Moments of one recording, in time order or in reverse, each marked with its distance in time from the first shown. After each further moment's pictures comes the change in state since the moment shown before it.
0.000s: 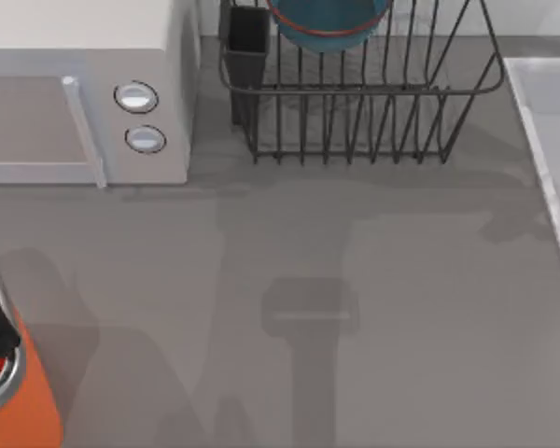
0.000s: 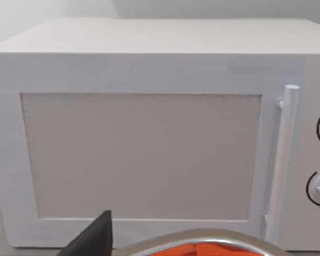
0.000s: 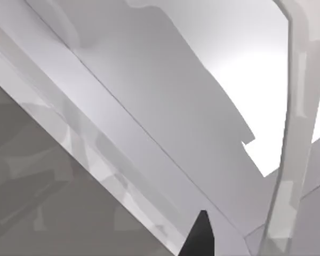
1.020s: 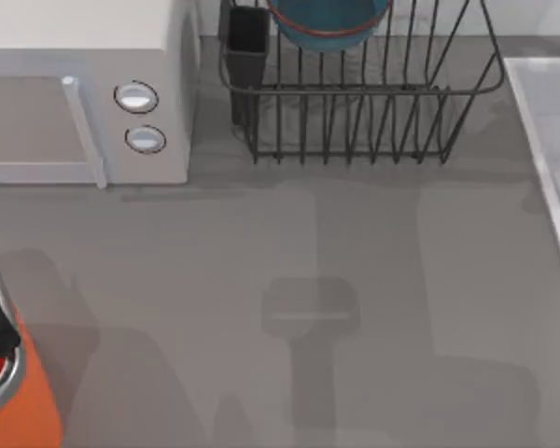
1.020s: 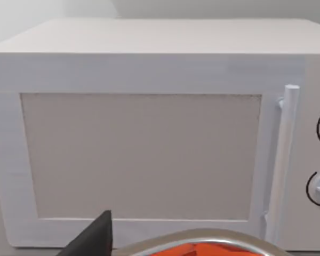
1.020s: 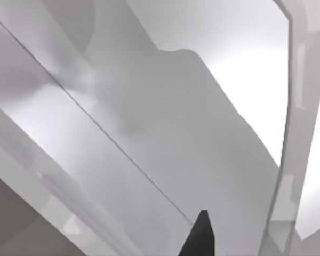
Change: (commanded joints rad) left arm 0.000 0.000 0.000 0.000 0.000 0.000; right arm -0.007 0.347 0.449 -0.113 0.003 -0.023
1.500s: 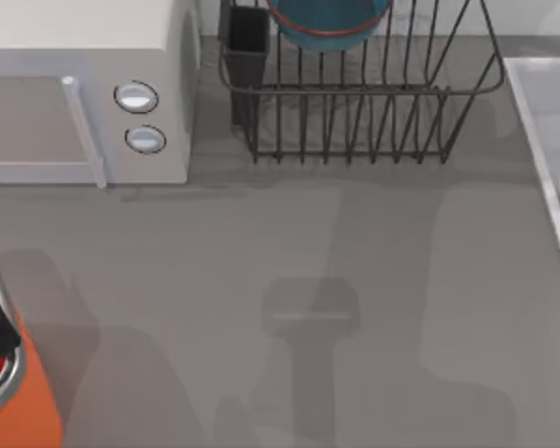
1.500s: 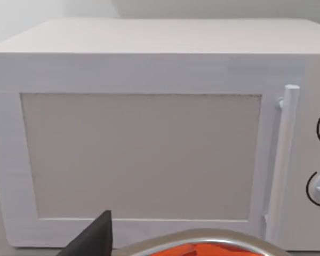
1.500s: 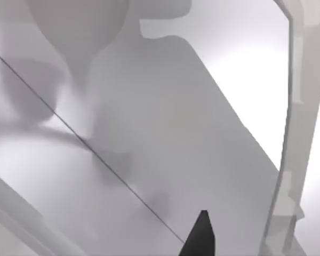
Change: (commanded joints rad) left arm 0.000 0.000 0.000 0.000 0.000 0.000; right arm -0.003 -0.120 -0.375 0.251 -0.001 -0.005
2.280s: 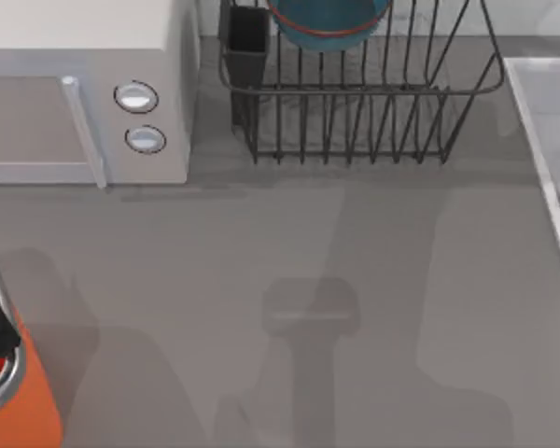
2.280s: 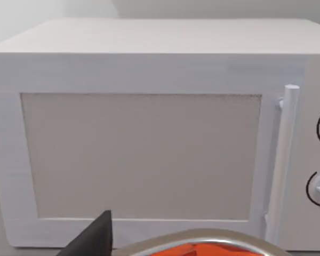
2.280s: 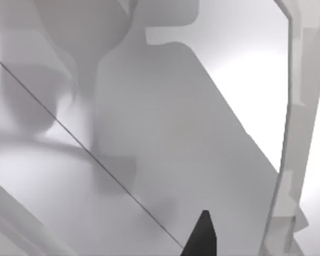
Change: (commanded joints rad) left arm 0.000 0.000 0.000 0.000 0.000 0.000; right arm -0.002 -0.020 -0.052 0.044 0.000 0.000
